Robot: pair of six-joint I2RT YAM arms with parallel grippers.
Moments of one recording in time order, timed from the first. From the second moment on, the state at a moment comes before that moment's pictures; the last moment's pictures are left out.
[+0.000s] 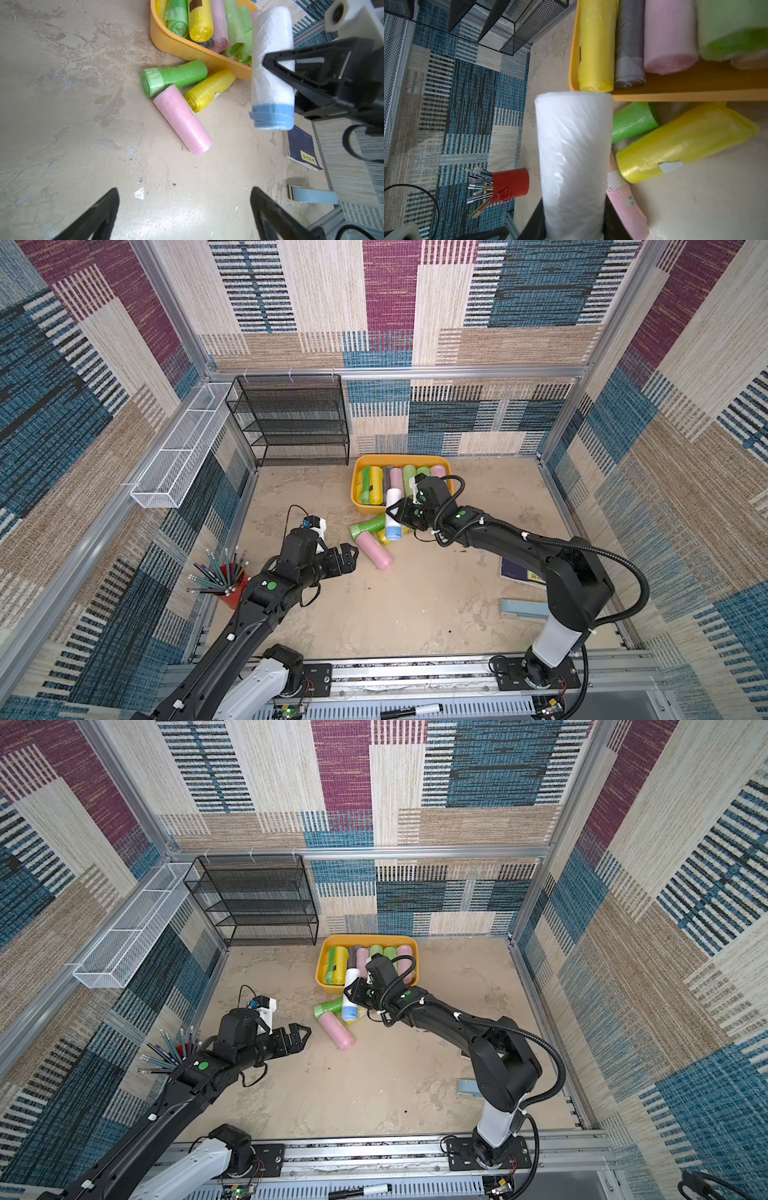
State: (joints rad) left arm -0.40 0.85 0.73 -0.58 0.11 -0.56; right arm 0.66 1.76 1.32 -0.12 -0.23 0.89
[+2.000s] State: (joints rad) left arm -0.40 0.84 0.73 -0.59 0.11 -0.57; right arm 0.58 2.23 2.19 -0.70 -0.05 0.59
